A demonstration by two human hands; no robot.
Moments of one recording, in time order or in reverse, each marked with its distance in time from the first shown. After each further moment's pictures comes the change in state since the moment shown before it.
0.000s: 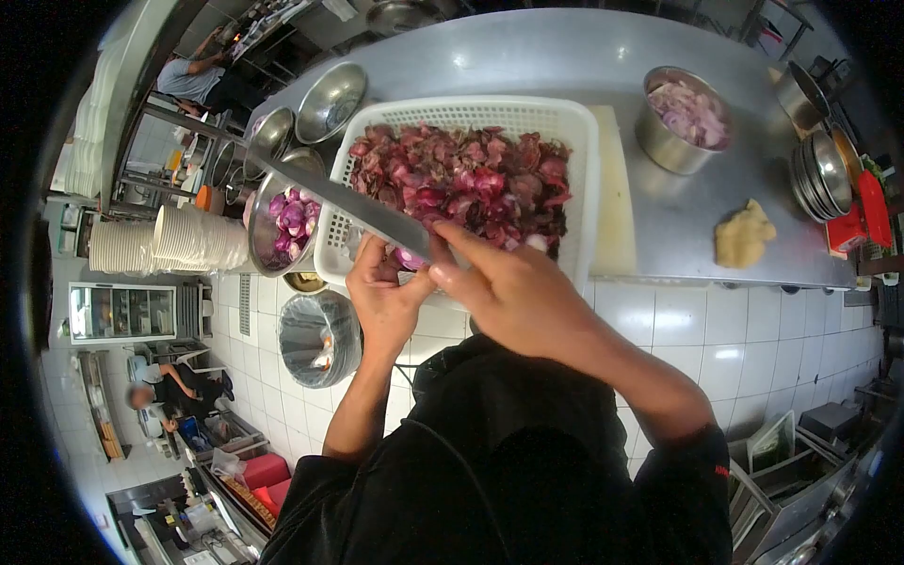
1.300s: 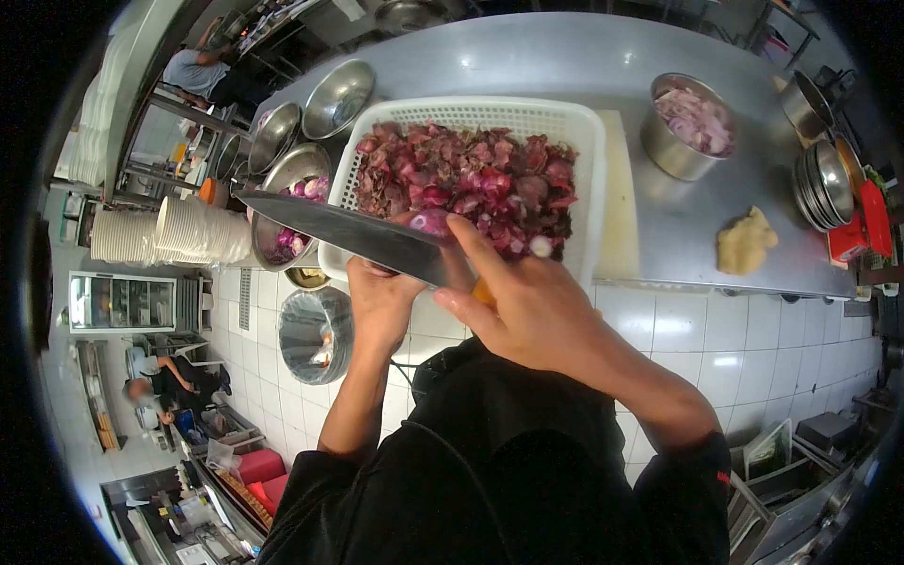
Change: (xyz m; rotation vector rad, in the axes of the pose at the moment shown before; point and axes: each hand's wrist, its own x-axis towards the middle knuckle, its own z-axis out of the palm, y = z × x) left_hand 0.003 0.026 -0.006 -0.101 -0.084 -0.270; right_hand -0.008 -0.023 -0.012 -0.169 -0.130 0.026
